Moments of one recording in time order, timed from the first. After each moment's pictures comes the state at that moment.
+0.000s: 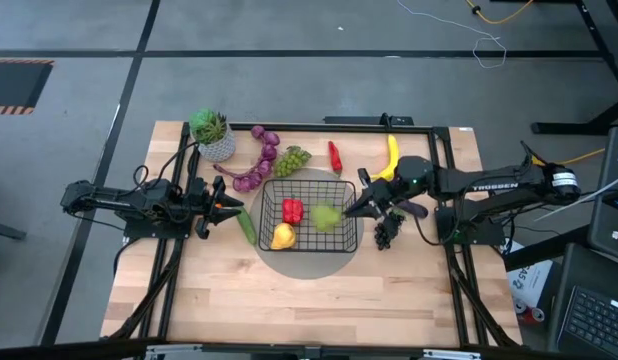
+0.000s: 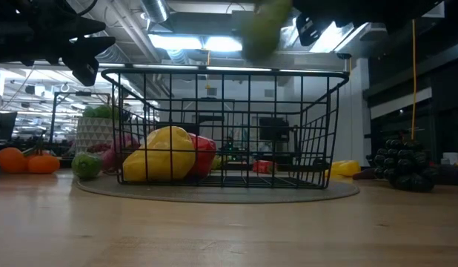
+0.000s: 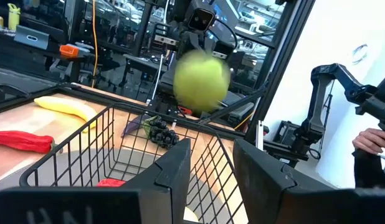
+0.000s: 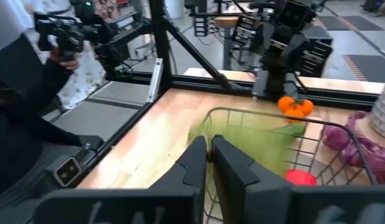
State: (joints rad) left arm -0.07 0.11 0.01 0.32 -0.04 -0.33; right arm -0.07 1.12 0.69 0.21 -0.46 -0.03
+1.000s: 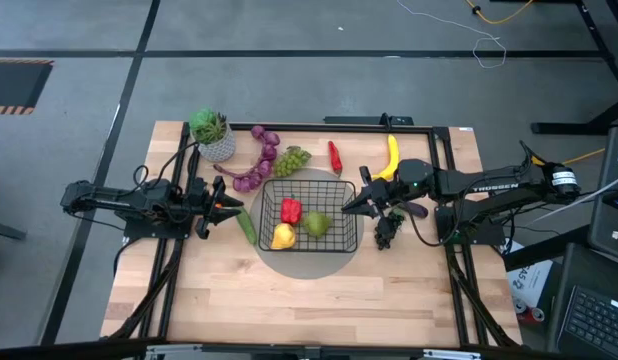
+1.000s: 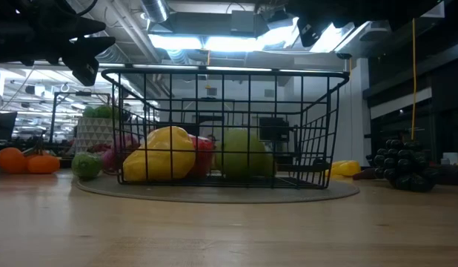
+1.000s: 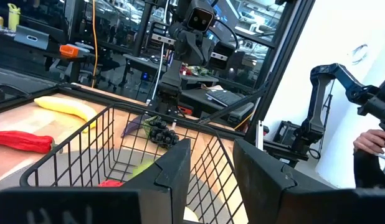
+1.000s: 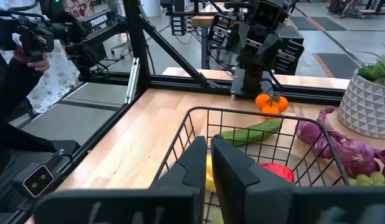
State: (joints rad) left arm -0.07 0.11 0.01 0.32 -0.04 -0.33; right arm -0.04 1.12 0.70 0.21 -0.32 -0.03
